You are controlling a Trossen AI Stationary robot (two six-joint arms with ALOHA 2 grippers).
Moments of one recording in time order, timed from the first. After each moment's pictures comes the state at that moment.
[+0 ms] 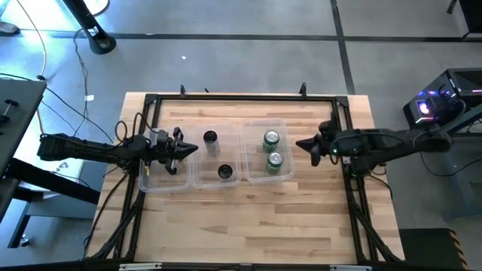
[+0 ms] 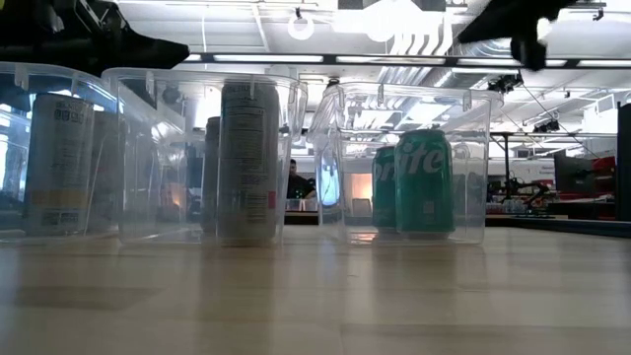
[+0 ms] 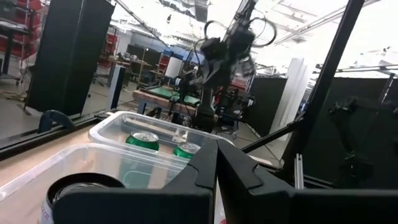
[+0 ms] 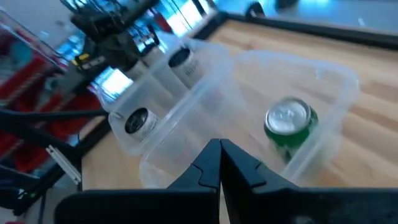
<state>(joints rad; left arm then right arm) 0.04 0.62 0.01 0.80 -0.03 -0.28 0.16 0.75 0.77 -0.48 0.41 0.80</state>
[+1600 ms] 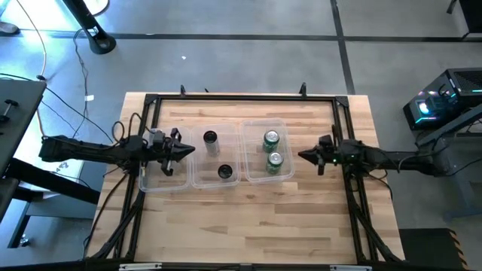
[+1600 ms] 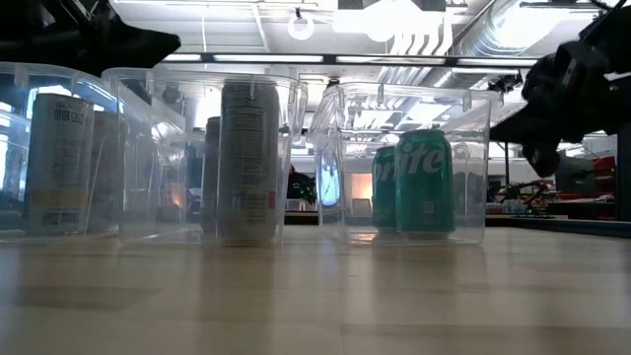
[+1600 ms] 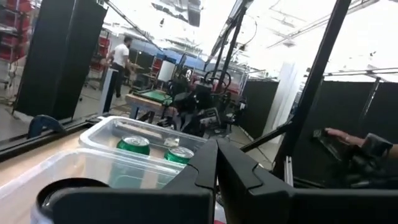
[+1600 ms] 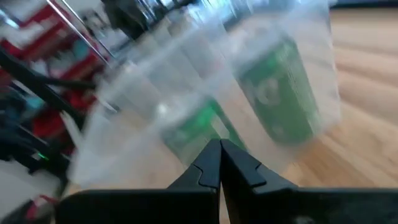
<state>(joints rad) 0.02 0.51 0.01 0.72 -0.04 -0.28 -0.09 0.24 0.02 0.00 0.05 0.58</state>
